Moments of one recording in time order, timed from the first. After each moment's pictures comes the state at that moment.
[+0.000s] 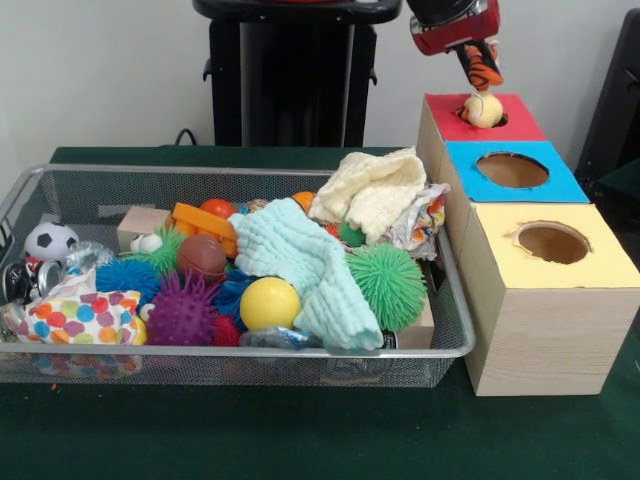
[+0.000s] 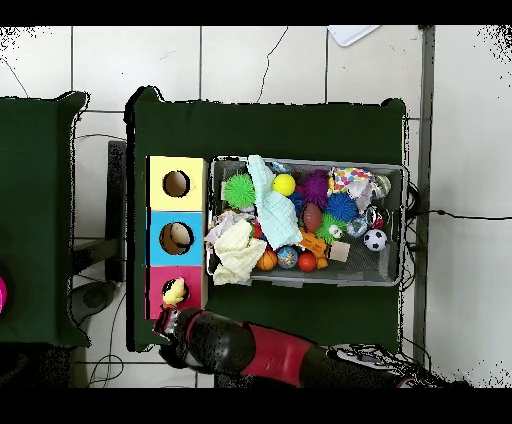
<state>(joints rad) -0.69 -0.68 0.73 2.59 0.24 0.00 1.72</state>
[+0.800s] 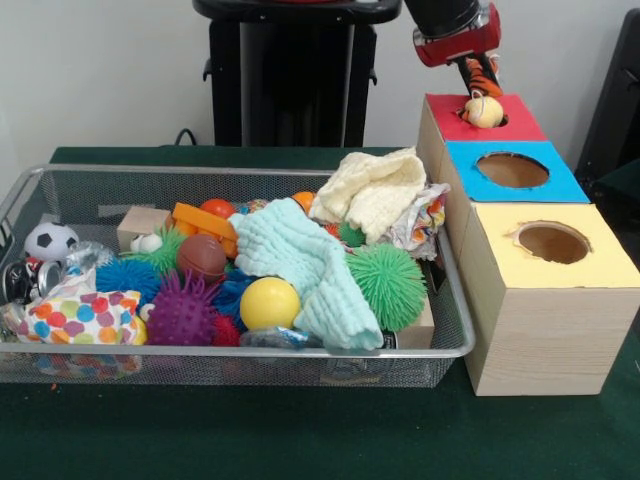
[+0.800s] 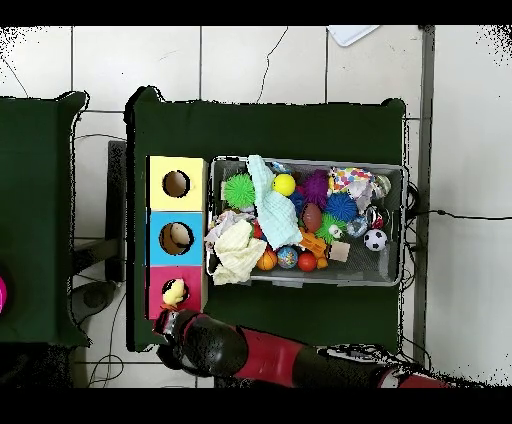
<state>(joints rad) -0.65 -0.61 0.68 2.58 0.21 -0.09 1.72</state>
